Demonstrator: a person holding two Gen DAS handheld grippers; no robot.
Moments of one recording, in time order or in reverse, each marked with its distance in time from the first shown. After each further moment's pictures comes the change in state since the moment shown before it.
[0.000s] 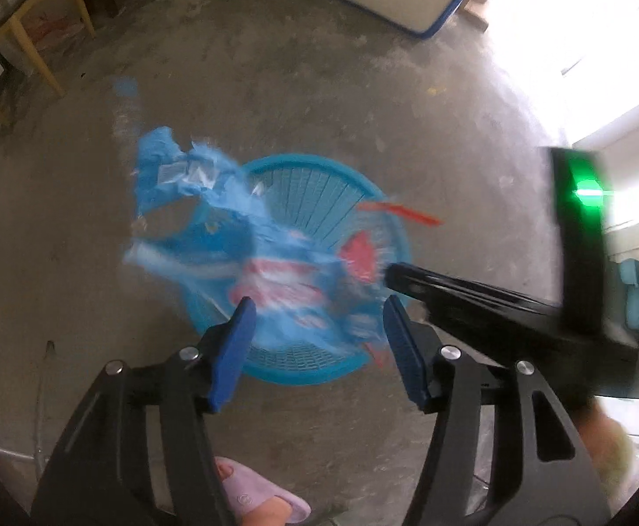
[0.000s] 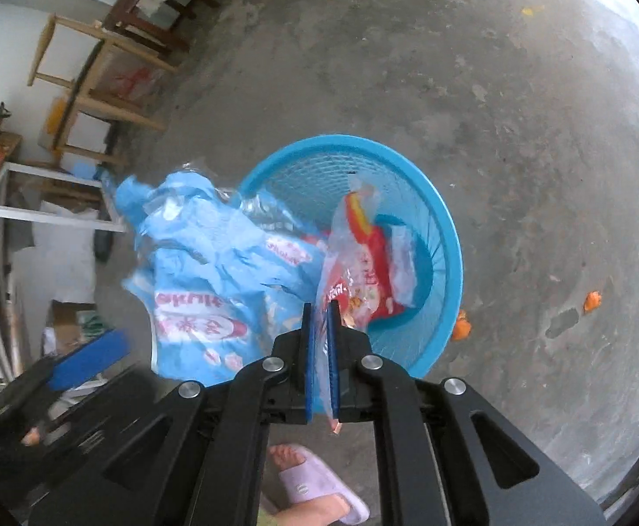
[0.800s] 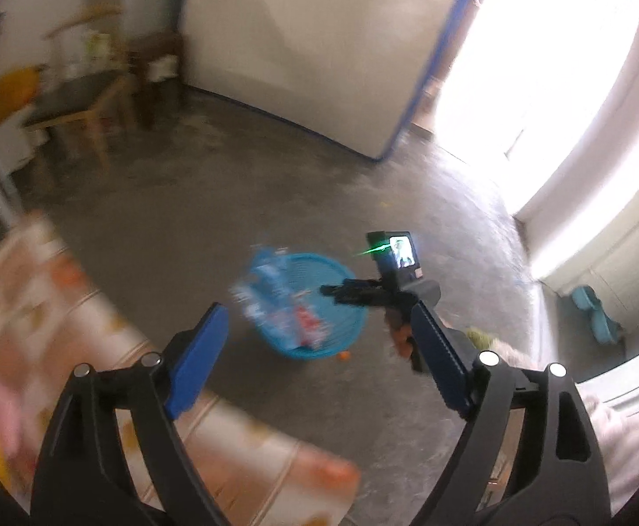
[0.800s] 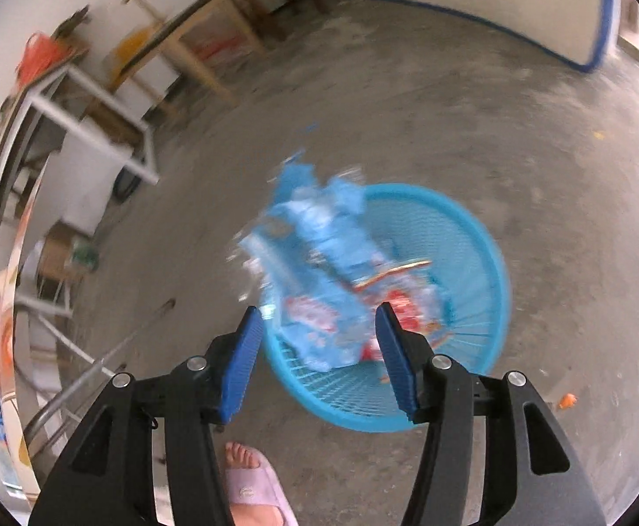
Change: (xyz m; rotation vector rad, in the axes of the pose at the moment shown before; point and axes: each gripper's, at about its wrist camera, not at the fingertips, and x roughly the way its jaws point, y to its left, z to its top) left arm -0.336 0.053 -0.133 0.029 -0.404 -0.043; right arm -0.022 0.087 -0.019 -0.376 -0.075 0.011
